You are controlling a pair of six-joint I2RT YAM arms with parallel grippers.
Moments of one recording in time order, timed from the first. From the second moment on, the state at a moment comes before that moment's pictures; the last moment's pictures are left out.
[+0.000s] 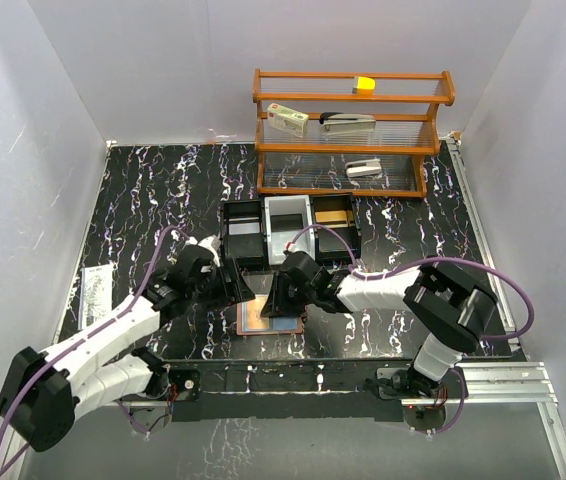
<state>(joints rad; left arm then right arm) -0.62 0.96 0.53 -0.39 0.13 -0.80 0.94 1.65 0.75 0.07 -0.18 1.01</state>
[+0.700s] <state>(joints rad) -0.62 1.22 0.48 -0.26 0.26 -0.78 0.93 1.64 0.72 0.12 -0.20 1.02</state>
